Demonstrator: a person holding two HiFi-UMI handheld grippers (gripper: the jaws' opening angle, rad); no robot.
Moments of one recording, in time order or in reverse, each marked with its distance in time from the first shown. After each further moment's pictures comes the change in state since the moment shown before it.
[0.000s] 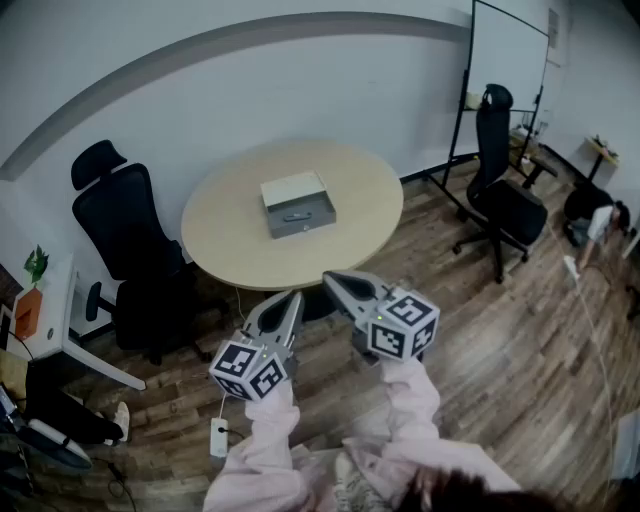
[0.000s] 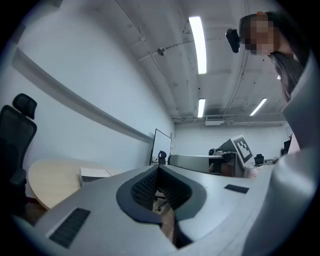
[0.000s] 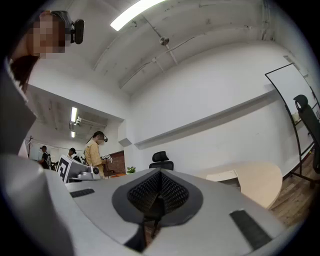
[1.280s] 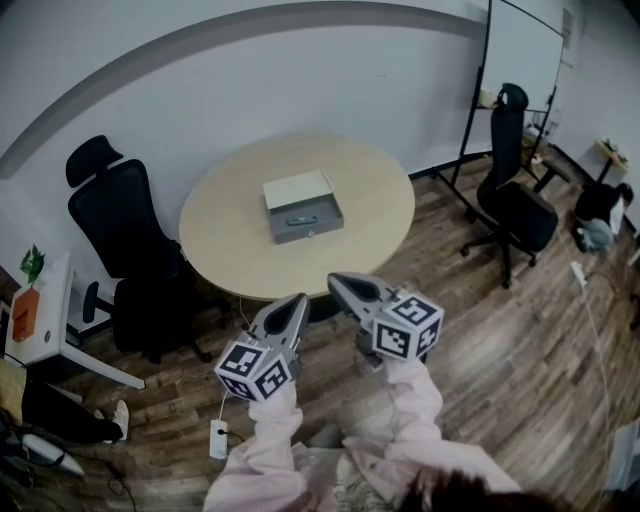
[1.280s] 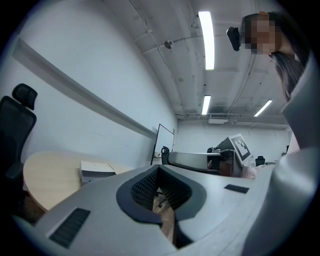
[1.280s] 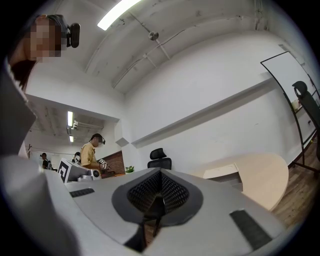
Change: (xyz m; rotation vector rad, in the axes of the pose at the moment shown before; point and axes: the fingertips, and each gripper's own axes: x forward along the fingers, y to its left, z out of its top) left arm 0.046 0.048 -0.022 -0.048 0.049 0.011; right arm 0.044 -0.058 -0.014 0.069 0.032 0.006
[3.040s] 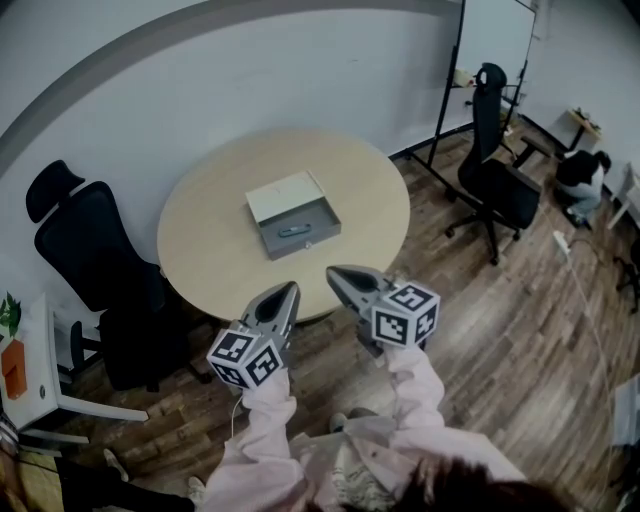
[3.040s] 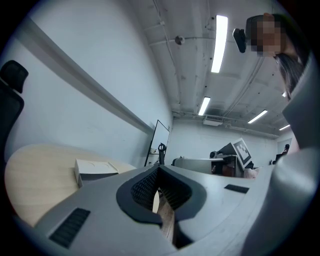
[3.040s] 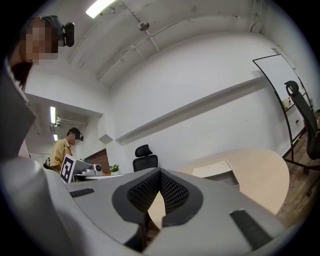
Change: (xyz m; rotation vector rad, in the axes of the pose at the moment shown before) left arm 0.052 0.116 0.010 -0.059 0.062 -0.116; right arm 0.089 -0.063 -0.007 0.042 0.040 -0.143
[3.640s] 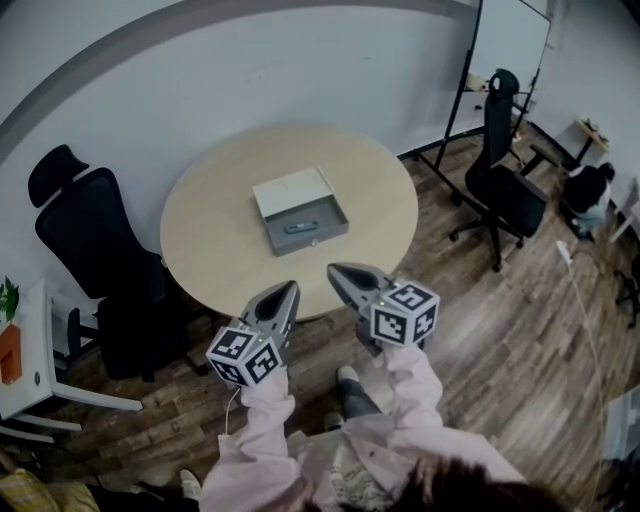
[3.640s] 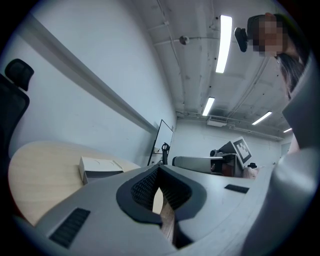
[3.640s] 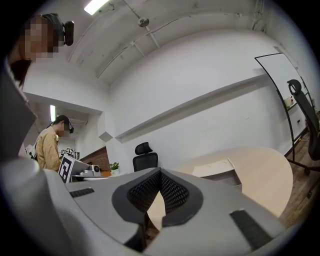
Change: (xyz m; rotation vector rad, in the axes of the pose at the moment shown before) left arm -0.004 0.017 -0.005 -0.032 0.003 0.036; right arm 0.018 -0.003 -0.004 -0.003 0.033 0.002
